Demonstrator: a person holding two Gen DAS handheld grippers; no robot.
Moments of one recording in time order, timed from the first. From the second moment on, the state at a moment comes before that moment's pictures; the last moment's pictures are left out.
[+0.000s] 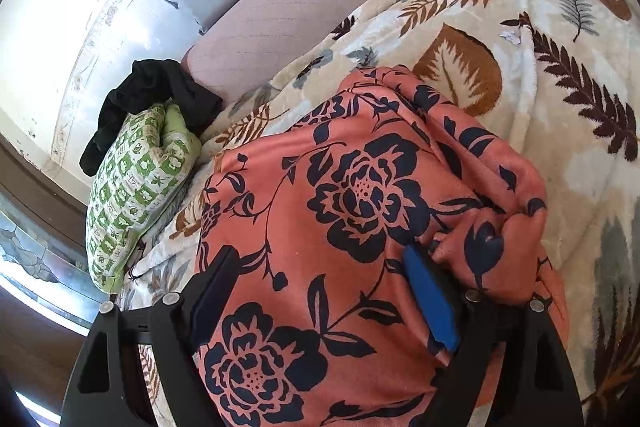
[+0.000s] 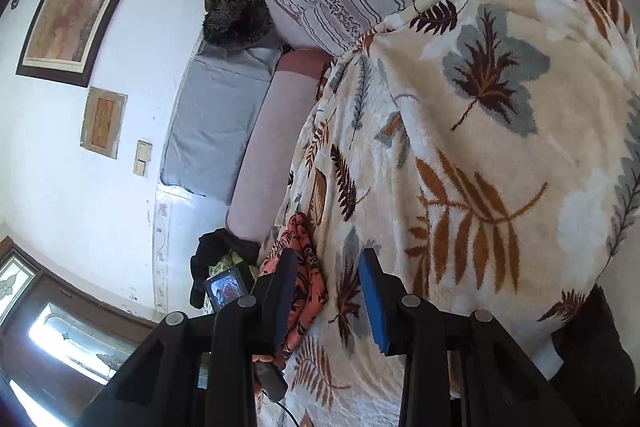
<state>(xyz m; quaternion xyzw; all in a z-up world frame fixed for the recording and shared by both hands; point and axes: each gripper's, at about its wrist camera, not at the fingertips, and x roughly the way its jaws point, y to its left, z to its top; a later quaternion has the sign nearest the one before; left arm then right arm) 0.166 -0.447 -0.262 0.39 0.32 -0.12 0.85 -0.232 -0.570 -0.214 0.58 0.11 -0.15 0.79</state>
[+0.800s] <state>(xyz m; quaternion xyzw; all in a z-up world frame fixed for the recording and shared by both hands) 0.163 -0.503 -0.250 0.44 0.33 -0.09 0.83 -0.237 -0.591 -0.213 0.58 0.10 -0.10 0.80</state>
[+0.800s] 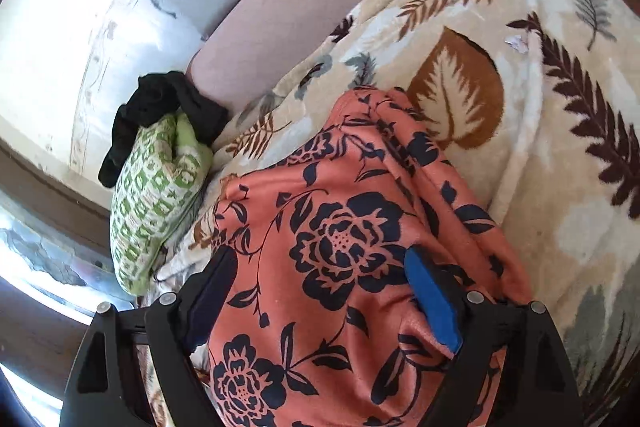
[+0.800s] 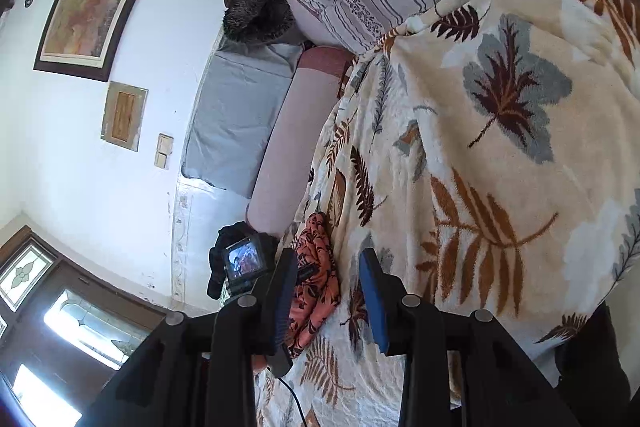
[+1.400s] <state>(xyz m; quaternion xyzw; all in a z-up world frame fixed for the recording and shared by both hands) 0.176 -0.496 -0.257 0.37 0.41 -0.08 0.83 -0.190 -0.594 -0.216 0.58 0.14 -0.04 0.80</state>
